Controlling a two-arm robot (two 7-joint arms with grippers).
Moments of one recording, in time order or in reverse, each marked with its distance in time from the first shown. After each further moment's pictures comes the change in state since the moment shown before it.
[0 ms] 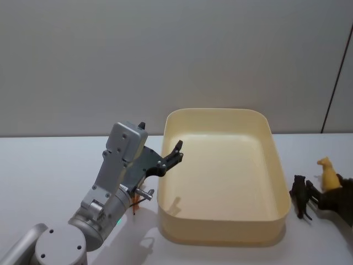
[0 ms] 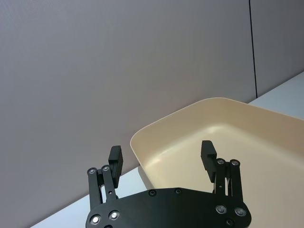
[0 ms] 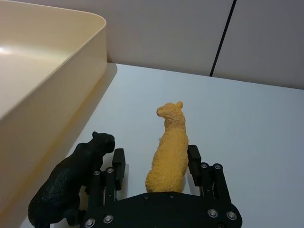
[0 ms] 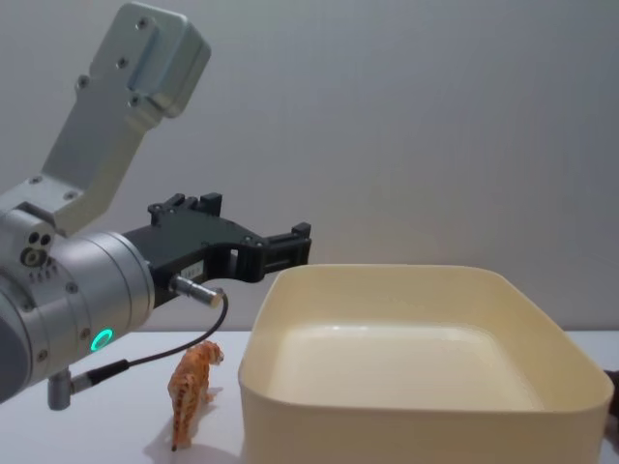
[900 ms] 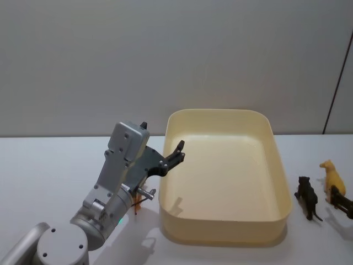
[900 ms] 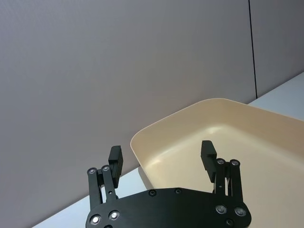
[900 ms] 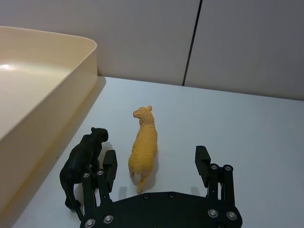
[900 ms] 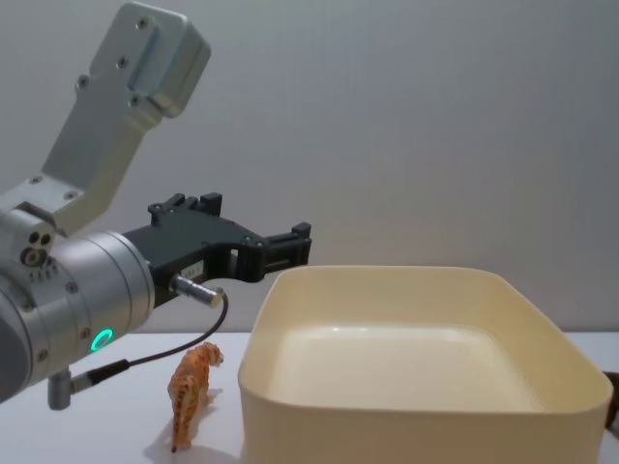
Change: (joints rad) left arm 0.000 0.000 0.000 0.000 0.000 0.000 0.000; right arm -0.215 0.107 0.060 -0.272 0.085 -0.007 -0.101
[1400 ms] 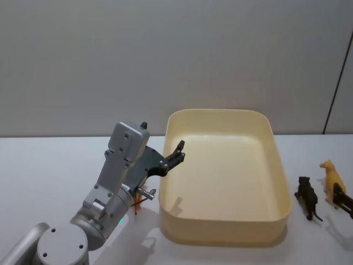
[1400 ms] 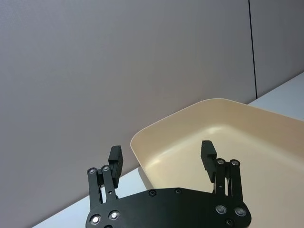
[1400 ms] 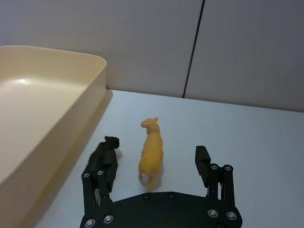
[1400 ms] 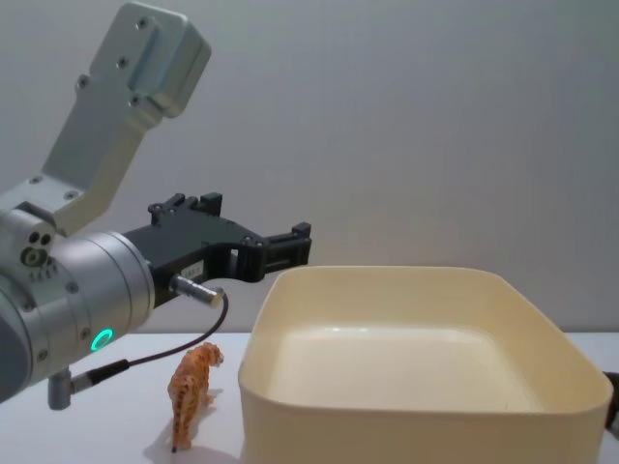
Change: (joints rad) left arm 0.000 0.000 0.000 0.000 0.000 0.000 0.000; right arm -0.081 0.025 0.005 -0.122 0.016 -0.014 -0.054
